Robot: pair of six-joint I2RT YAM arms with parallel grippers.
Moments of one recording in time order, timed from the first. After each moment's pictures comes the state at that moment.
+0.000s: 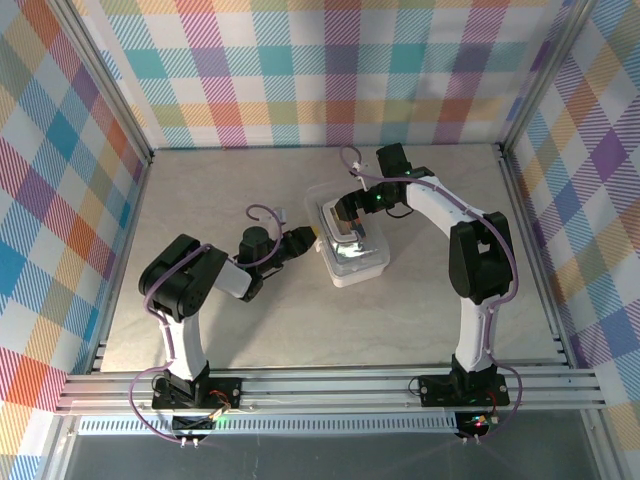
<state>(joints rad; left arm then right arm) -0.46 1.92 0.63 1.11 0.39 -0.92 0.37 2.01 1.60 -0.61 -0.48 -0.11</state>
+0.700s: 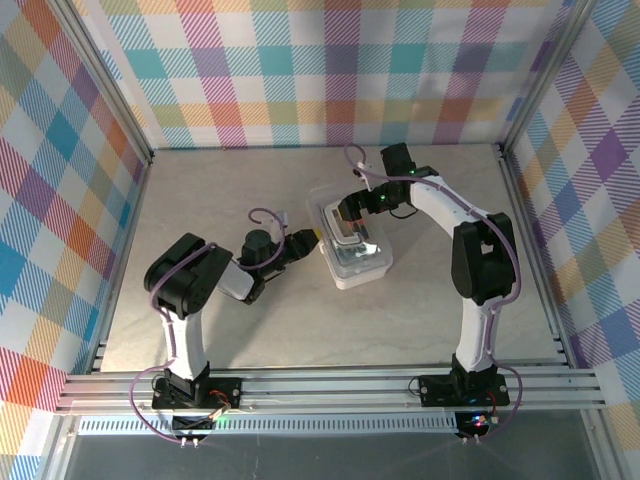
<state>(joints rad) -0.47 1.91 0.62 1.08 0.38 -0.91 0.33 1.99 1.60 -0.66 -0.51 -0.10</state>
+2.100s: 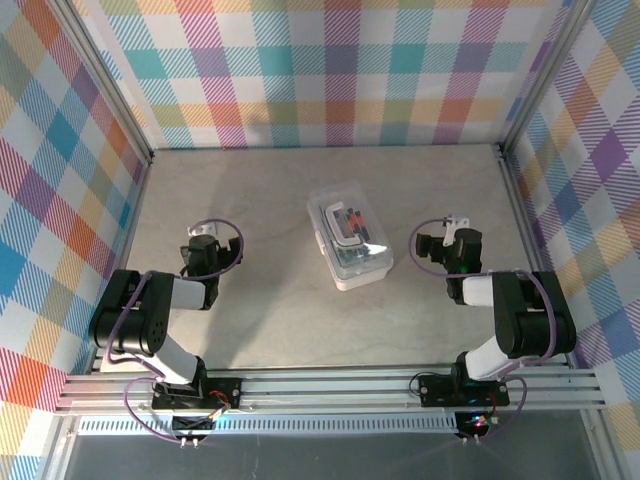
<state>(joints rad) -0.08 1.58 0.40 0.68 -0.23 -0.13 0.03 1.53 0.41 0.65 0.00 0.05</state>
